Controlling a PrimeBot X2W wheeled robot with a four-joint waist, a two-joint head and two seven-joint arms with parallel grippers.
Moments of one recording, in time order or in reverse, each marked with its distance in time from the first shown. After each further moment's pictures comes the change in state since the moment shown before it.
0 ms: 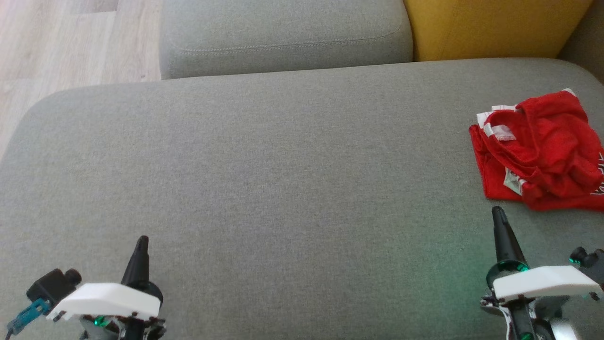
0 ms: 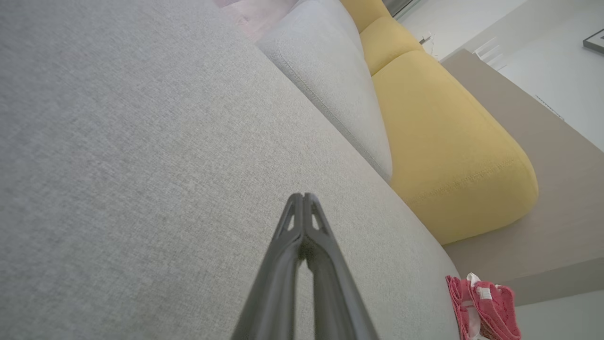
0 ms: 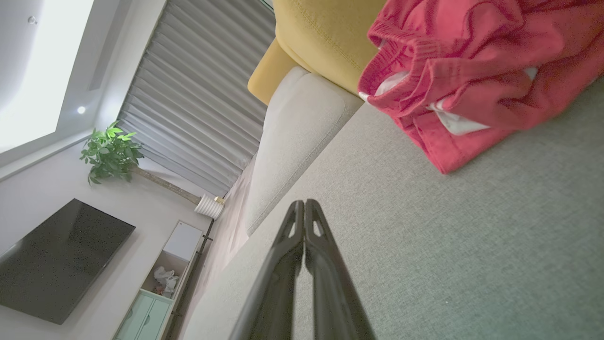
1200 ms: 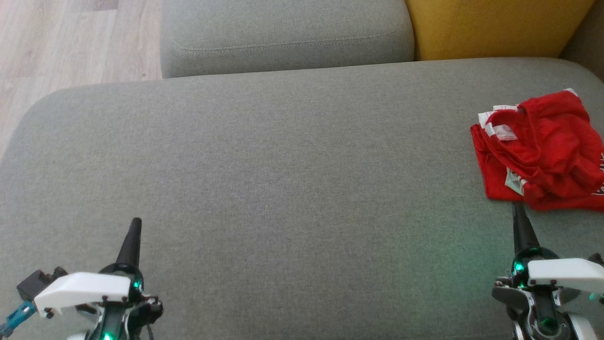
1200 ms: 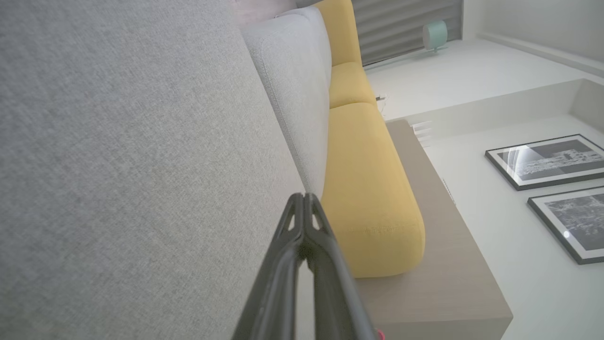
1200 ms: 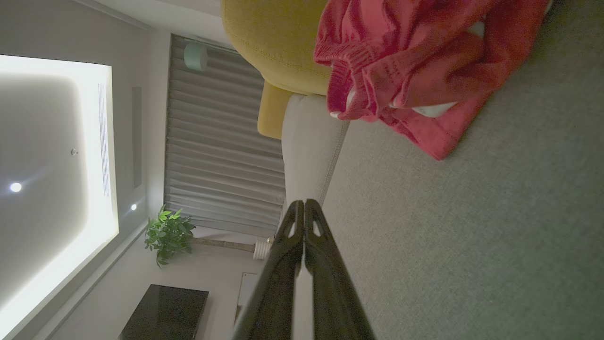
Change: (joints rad) left arm -0.058 -0.062 0.107 0.041 -0.361 -0.097 0.096; right arm -0.060 -0.002 -0.057 0.071 0.401 0.000 0.025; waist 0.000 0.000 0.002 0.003
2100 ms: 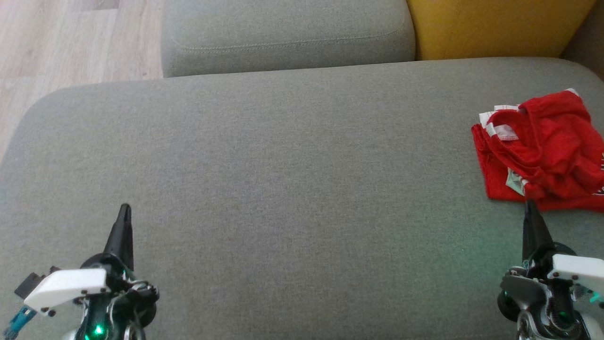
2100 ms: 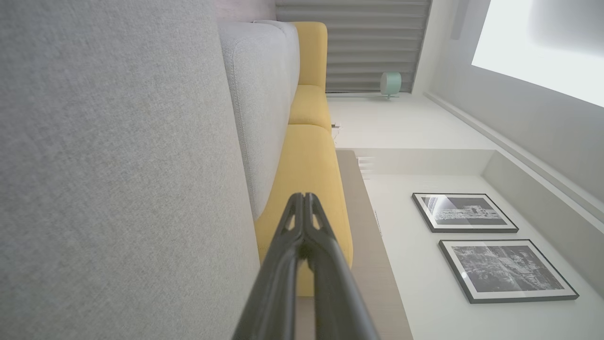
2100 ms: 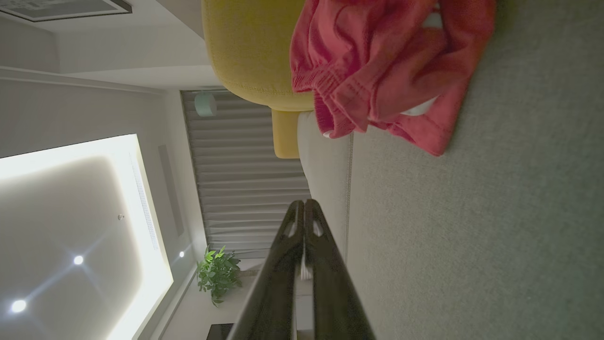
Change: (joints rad) left arm -0.045 -0.049 0.089 0.027 -0.258 -0.069 0.071; right arm -0.040 0.000 -0.048 0.052 0.283 0.000 0.020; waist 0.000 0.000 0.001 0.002
